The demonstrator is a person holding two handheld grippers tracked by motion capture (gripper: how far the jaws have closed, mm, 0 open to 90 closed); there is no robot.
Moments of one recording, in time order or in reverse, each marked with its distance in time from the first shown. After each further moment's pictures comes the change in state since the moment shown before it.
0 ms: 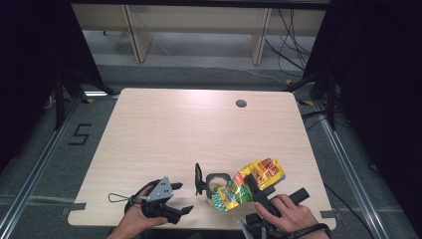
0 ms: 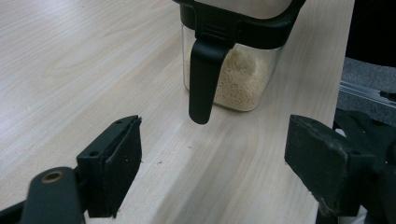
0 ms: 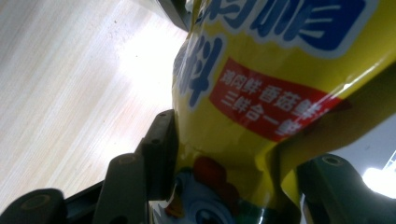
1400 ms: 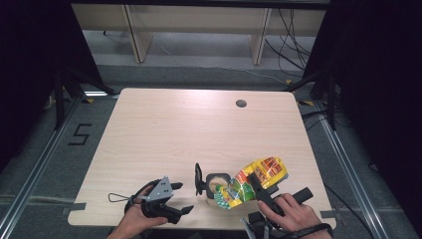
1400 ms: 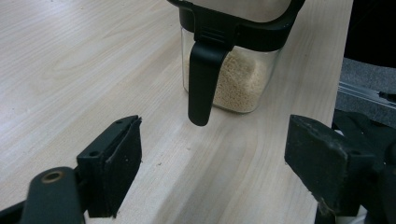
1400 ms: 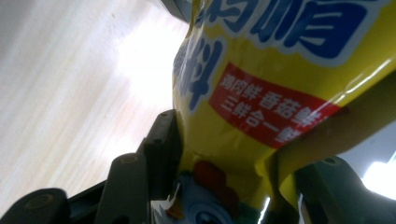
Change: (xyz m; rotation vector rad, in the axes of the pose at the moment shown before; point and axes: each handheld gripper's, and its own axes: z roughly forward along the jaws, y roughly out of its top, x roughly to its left) left arm 0.000 0.000 0.000 0.001 -0.003 0.003; right arm -0.002 -0.006 -0.003 0.019 0.000 0.021
